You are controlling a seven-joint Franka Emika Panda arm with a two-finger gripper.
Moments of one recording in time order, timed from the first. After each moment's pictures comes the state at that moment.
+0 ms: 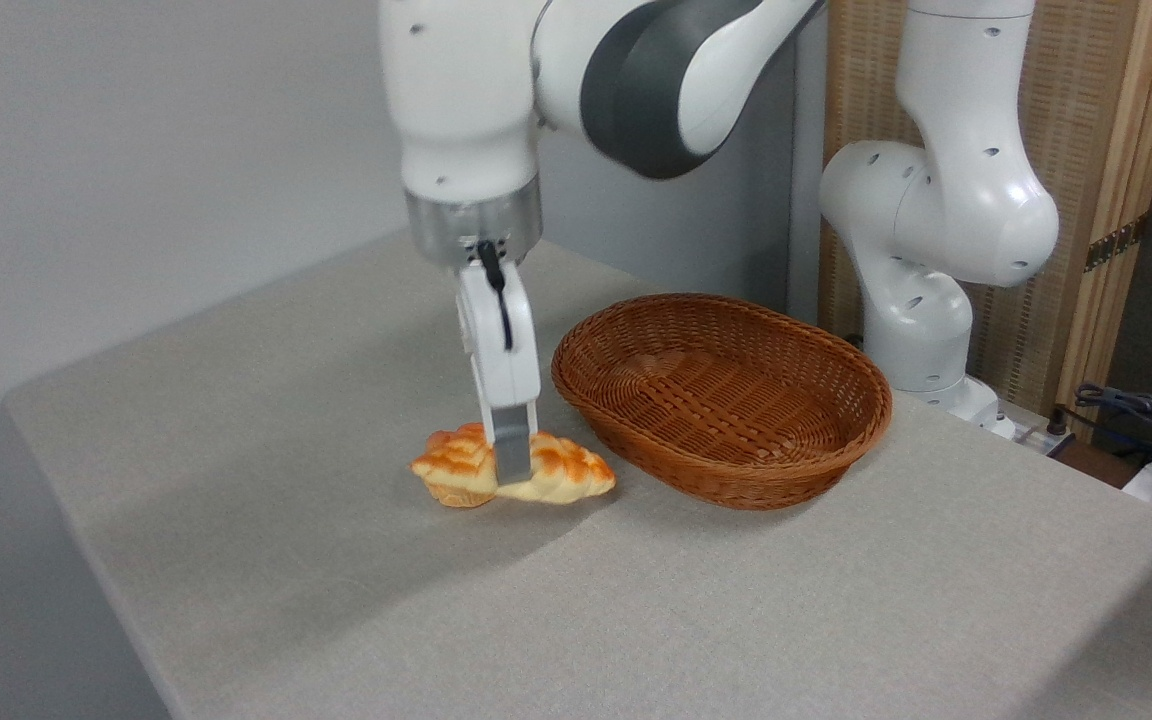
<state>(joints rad) -0.07 -0.11 0.06 -2.03 -0.12 1.92 1.26</state>
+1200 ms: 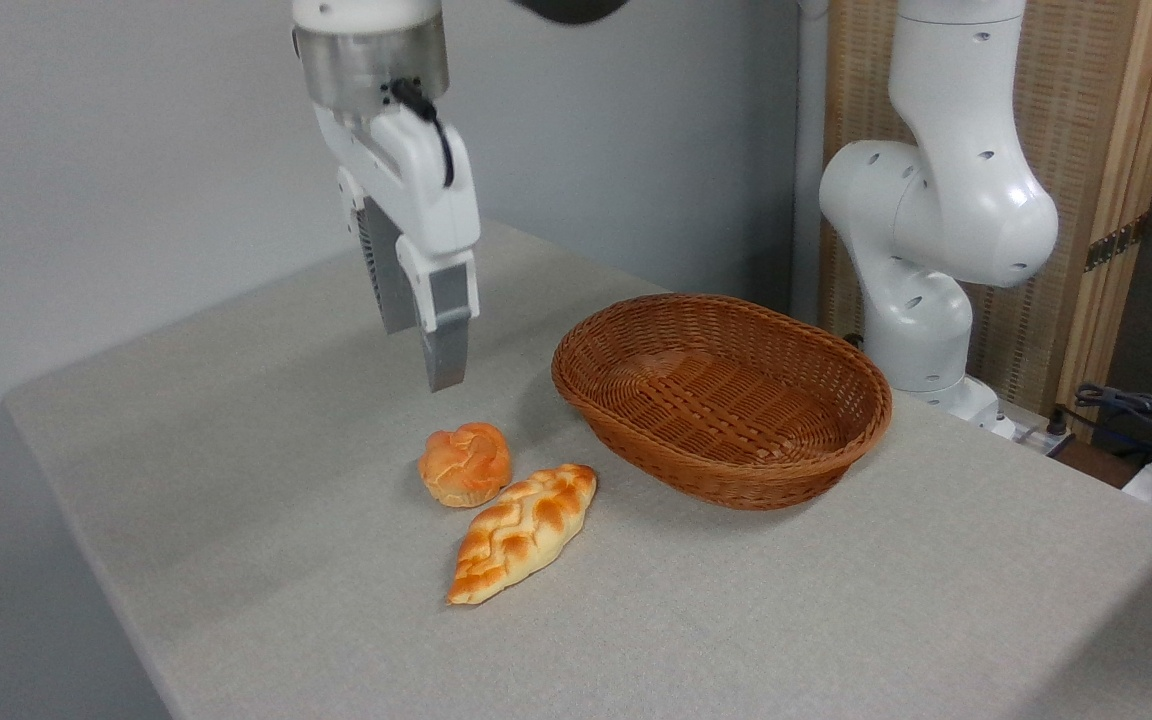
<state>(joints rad) -0.08 -0.05 0.00 -1.71 -0.12 1.71 0.86</state>
